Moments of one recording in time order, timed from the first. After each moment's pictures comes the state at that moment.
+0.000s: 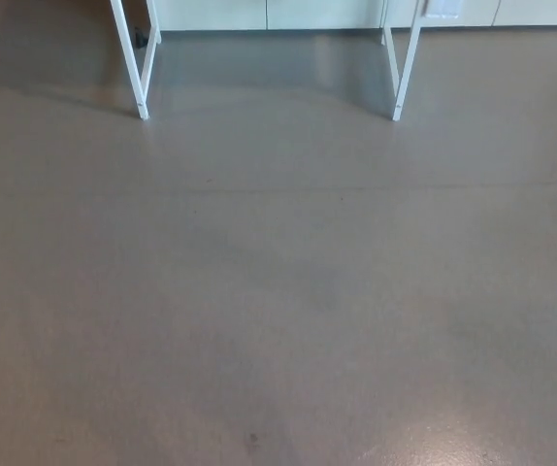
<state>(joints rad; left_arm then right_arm) -0.02 0.41 0.57 1.08 -0.18 0.01 -0.29 -0.06 -0.29 -0.46 1.04 0.16 -0.04 0.19</state>
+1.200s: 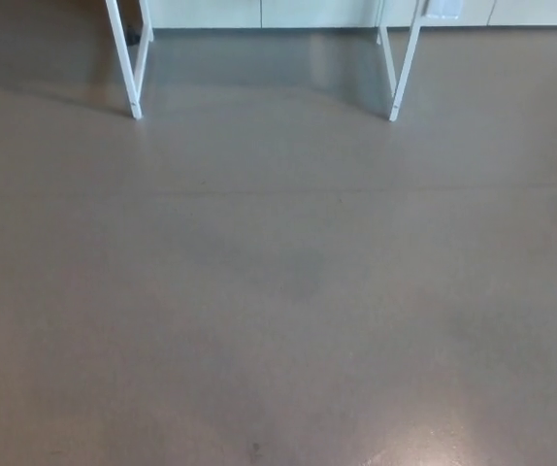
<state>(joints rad) -0.06 0.43 0.57 1.15 -0.30 -0.01 -0.39 -0.08 -0.30 -0.46 1.11 0.24 -0.11 0.24</state>
